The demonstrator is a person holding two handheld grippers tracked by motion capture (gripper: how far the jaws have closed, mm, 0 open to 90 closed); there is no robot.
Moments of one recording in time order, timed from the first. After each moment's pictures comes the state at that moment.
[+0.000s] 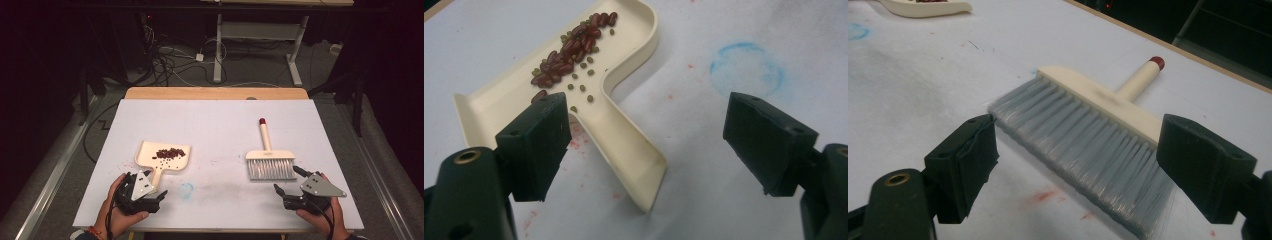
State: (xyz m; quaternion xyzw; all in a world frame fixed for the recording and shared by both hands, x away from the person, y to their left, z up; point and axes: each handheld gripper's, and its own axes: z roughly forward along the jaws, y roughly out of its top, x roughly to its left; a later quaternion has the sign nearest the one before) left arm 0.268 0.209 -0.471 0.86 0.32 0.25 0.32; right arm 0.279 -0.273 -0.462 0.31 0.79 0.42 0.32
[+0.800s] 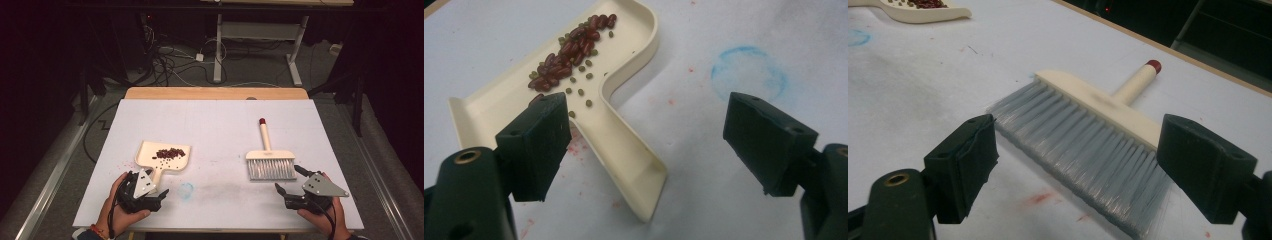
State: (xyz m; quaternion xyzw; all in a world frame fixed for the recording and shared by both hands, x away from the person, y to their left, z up) left arm 0.273 0.206 -0.470 0.86 0.32 0.25 0.32; right arm 0.279 -0.276 -0.460 0.31 0.79 0.43 0.32
